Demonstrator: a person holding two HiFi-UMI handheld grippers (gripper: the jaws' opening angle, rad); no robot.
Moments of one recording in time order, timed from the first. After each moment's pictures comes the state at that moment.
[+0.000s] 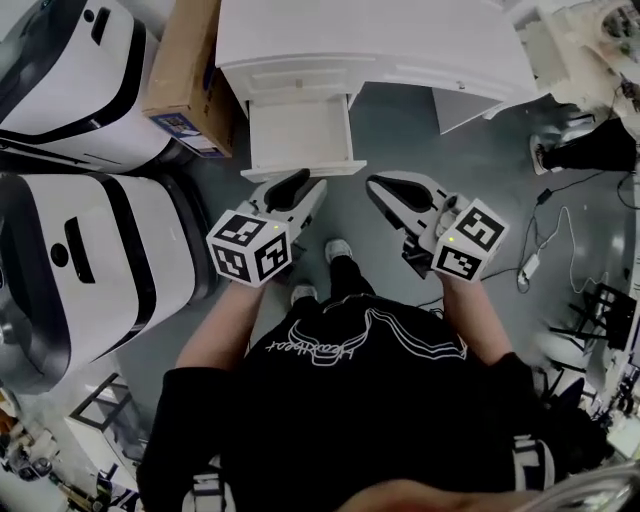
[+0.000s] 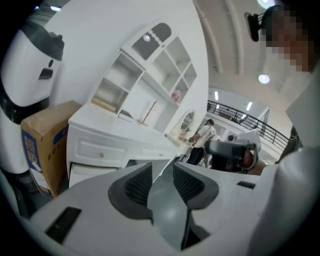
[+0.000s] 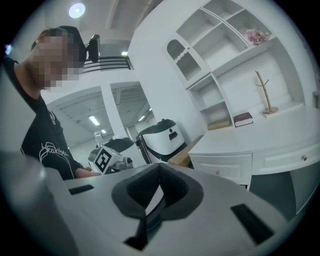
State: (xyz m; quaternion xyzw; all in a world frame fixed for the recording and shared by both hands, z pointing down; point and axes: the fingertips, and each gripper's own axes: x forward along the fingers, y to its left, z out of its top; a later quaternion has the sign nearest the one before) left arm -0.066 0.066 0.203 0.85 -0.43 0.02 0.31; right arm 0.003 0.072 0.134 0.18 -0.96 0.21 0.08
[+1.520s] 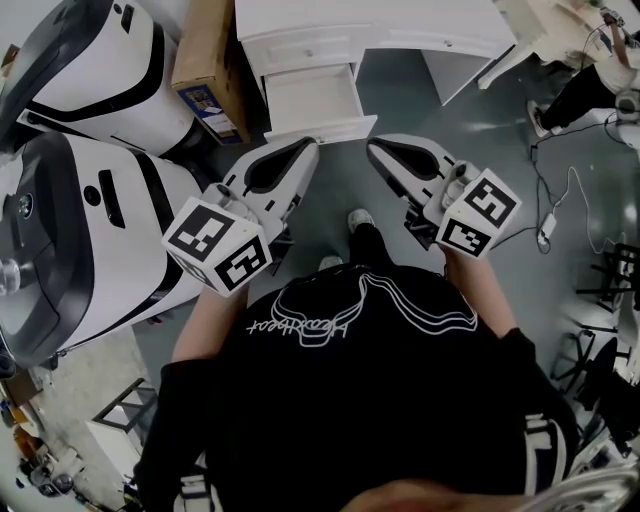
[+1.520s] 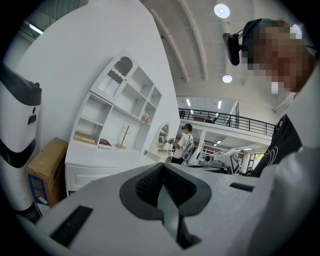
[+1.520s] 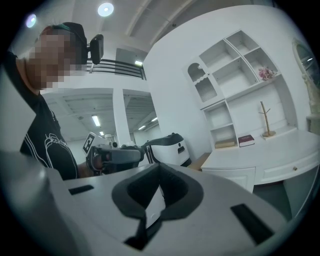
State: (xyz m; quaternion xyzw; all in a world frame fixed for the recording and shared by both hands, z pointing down) left arm -0.105 0.222 0.042 0.92 -0.36 -0.03 0.17; right arm -0.036 0.214 0.060 0.22 -0.96 0.14 0.02
